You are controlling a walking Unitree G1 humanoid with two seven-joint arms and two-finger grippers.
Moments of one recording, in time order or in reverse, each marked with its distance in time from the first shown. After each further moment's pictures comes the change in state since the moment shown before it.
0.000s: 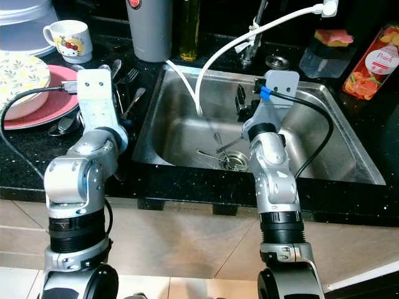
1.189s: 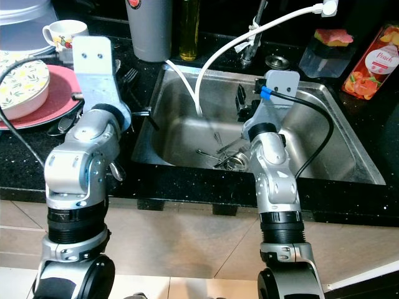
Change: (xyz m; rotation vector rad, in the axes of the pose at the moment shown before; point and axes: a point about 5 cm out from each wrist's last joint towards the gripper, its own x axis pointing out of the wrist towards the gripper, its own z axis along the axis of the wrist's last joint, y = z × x) left arm -0.007 -0.015 0.041 0.089 -0.303 -0.118; right arm 0.000 -0.001 0.000 0.000 0.000 -0.001
